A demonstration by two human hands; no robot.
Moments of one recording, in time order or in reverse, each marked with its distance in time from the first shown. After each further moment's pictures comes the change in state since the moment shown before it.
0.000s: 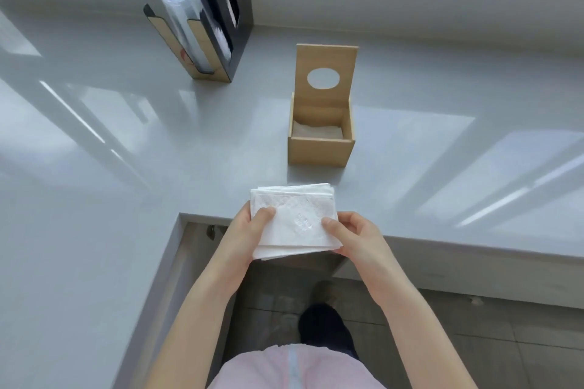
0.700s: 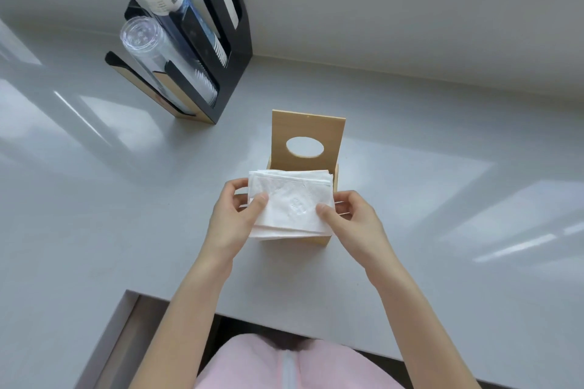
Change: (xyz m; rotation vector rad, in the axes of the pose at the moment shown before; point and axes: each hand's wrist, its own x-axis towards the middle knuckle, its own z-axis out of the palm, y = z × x) left_hand 0.127 0.089 0.051 0.107 0.311 0.138; right_hand 0.138 -0.110 -0.050 -0.295 0.011 -0.166
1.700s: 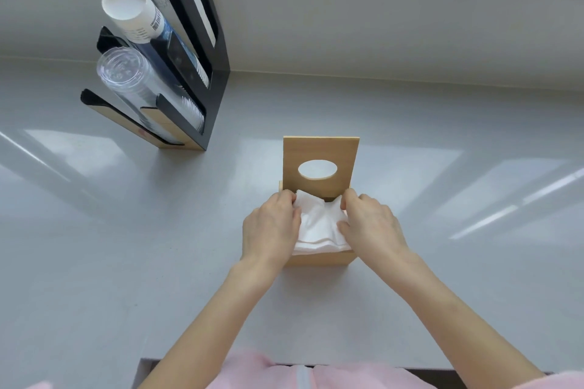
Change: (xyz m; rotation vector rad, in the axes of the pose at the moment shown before) left_hand 0.055 0.009 0.011 1.038 -0.096 0.494; right_hand 0.029 -0.036 0.027 -0.984 0.143 -0.039
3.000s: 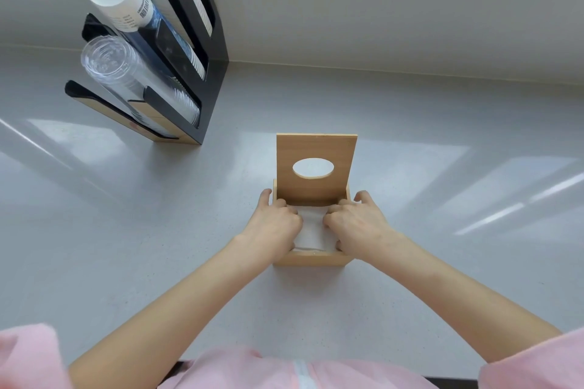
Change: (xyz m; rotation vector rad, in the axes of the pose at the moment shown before) left_hand 0.023 0.001 0.008 0.672 -0.502 0.432; right_hand 0.028 0.012 0.013 -0.533 -0.209 -0.478
